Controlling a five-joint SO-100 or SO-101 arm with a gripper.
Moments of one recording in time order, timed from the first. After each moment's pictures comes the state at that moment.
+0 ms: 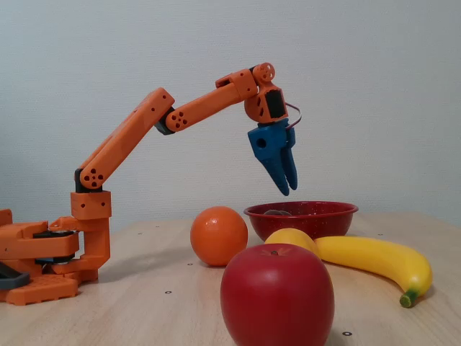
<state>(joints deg) -28.1 46.1 14.0 101.1 -26.0</state>
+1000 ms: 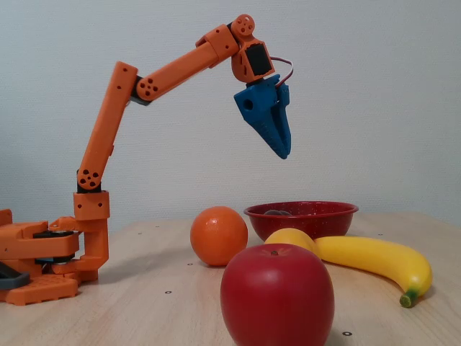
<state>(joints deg) -20.0 70.8 33.6 99.7 -25.9</state>
